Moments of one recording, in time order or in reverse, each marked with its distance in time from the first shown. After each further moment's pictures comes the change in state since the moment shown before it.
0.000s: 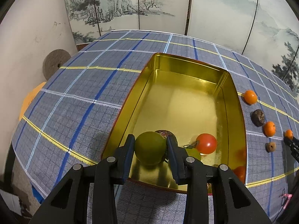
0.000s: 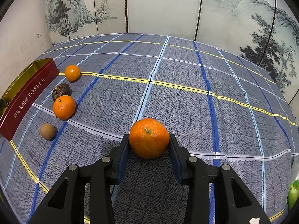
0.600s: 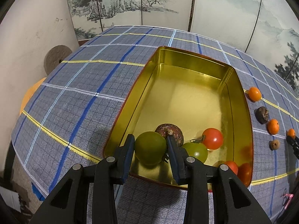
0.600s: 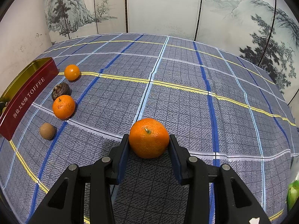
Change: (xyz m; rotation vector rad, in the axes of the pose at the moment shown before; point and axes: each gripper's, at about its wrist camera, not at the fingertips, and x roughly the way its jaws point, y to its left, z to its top) left arm 0.006 0.006 -0.006 -0.015 0.021 0.009; right arm 0.000 0.001 0.000 -0.002 0.000 -0.003
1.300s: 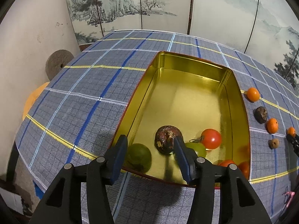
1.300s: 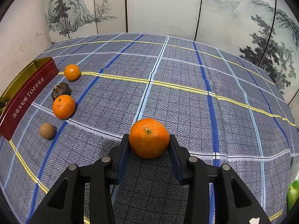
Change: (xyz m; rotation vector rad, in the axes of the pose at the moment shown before) left arm -0.012 -0.001 0.000 0.016 -0.029 0.013; right arm 0.000 0.001 0.000 0.000 0.000 -0.001
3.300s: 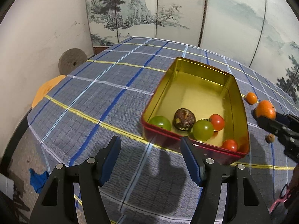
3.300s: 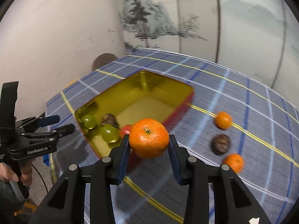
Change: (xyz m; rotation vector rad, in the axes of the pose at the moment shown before) left arm -0.046 0.033 -0.050 -0.105 -0.085 0.037; right arm -0.059 0.224 0.043 -0.299 -0.100 0.441
